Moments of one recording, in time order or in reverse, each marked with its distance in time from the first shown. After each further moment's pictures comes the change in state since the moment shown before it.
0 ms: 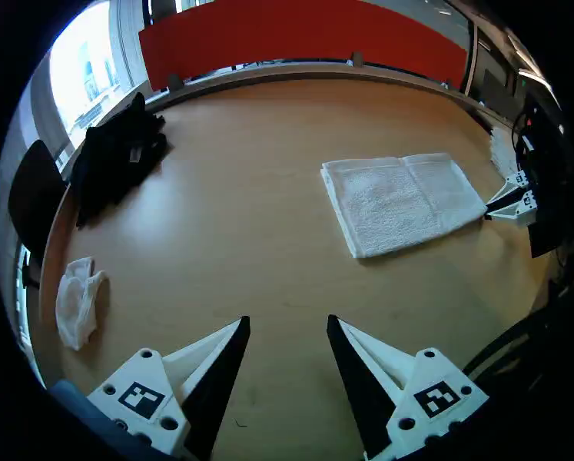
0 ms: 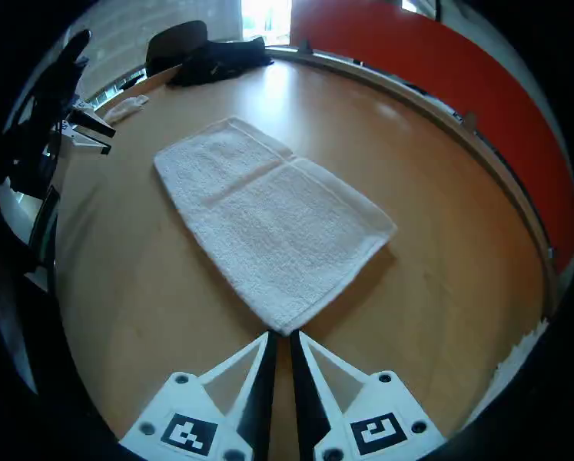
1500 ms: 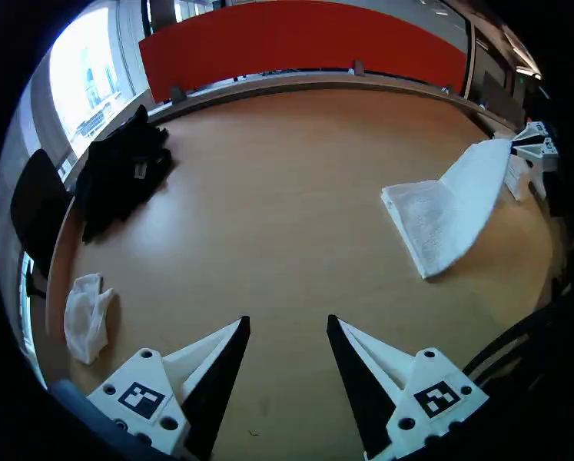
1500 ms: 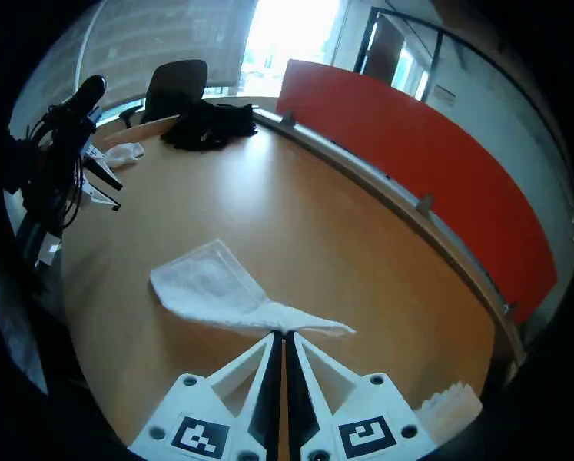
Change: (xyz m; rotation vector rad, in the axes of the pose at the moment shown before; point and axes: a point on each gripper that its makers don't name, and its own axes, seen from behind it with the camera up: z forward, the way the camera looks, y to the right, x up) left arm 0.024 -0.004 -0.007 0.018 0.035 0.014; right arm 0.107 0.044 -0.105 -0.152 0.225 -0.113
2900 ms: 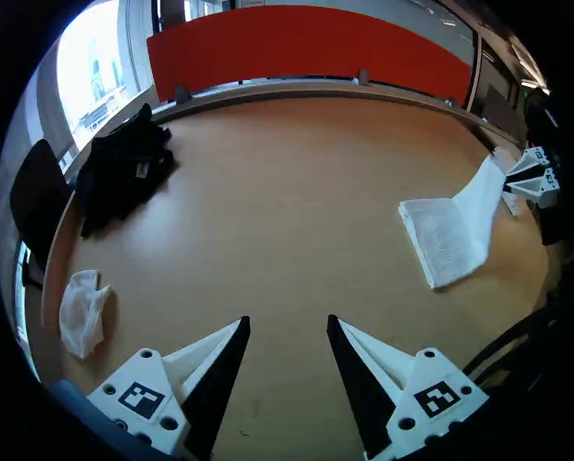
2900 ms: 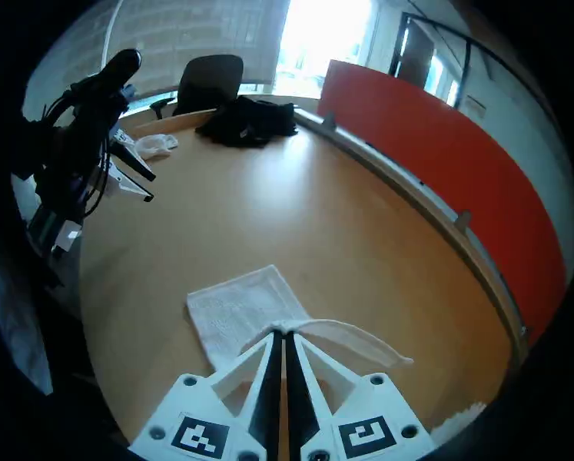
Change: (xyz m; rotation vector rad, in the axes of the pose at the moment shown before) left arm 0.008 0.000 -0.009 -0.015 0.018 -0.049; right arm 0.013 -0.064 0.029 0.137 -0.001 -0.069
